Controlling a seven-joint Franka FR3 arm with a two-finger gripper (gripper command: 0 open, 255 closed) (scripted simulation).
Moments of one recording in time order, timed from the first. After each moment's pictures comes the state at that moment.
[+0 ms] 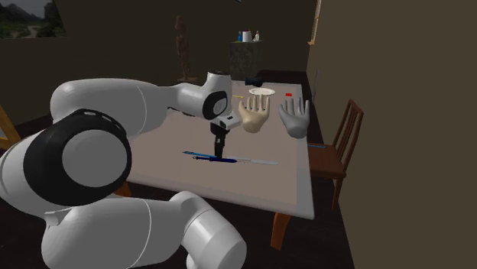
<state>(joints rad) -0.28 -0.81 0.60 -2.58 0.53 1.92 1.12</state>
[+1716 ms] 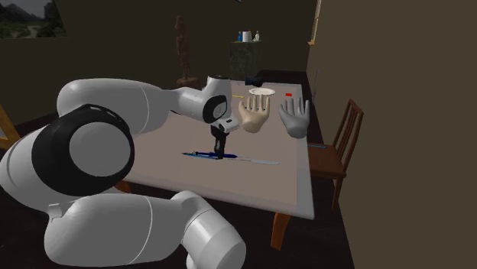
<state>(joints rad) -0.31 -0.79 0.64 -2.59 0.55 1.98 1.19</state>
